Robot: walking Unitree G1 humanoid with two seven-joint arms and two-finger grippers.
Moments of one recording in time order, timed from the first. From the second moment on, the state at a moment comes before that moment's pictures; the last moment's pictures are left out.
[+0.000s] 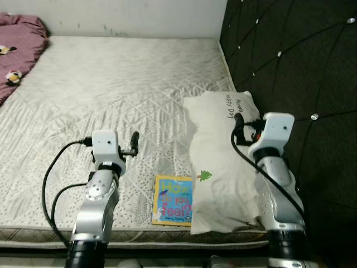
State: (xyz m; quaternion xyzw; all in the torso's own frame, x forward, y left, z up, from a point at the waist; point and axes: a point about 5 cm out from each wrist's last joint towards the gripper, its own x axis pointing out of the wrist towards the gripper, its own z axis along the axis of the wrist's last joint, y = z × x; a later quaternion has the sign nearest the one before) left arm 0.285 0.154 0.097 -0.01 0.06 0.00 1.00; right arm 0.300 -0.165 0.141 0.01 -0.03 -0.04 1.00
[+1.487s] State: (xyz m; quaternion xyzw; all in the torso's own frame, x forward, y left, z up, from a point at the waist) left arm 0.316 0.141 0.098 -0.03 0.02 0.01 1.00; right arm 0.317 -0.170 0.161 0.00 -0.06 -0.05 1.00
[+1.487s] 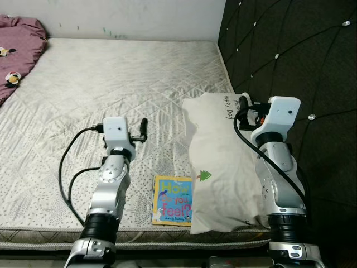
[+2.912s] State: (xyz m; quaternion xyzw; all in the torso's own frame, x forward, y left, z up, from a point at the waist) left arm 0.270 0.143 0.106 -0.04 0.02 -0.05 1.00; right arm 0.287 -0.173 0.093 -0.03 0.02 -0.03 1.00
